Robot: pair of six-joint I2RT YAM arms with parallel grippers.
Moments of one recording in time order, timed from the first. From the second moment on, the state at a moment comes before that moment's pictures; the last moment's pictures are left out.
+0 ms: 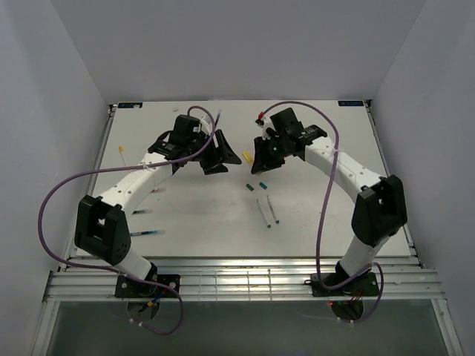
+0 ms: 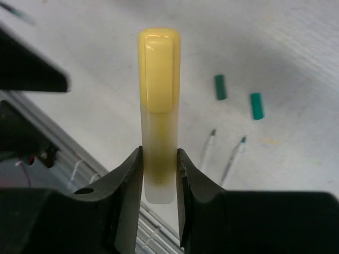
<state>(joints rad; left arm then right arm) -0.44 1.55 1.25 -0.44 0.48 -0.77 0.51 1.79 1.51 -0.72 -0.36 0.22</state>
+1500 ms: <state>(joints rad) -0.42 1.60 1.19 -0.36 0.63 -0.97 0.71 1.70 1.43 -0.60 -0.47 0.42</state>
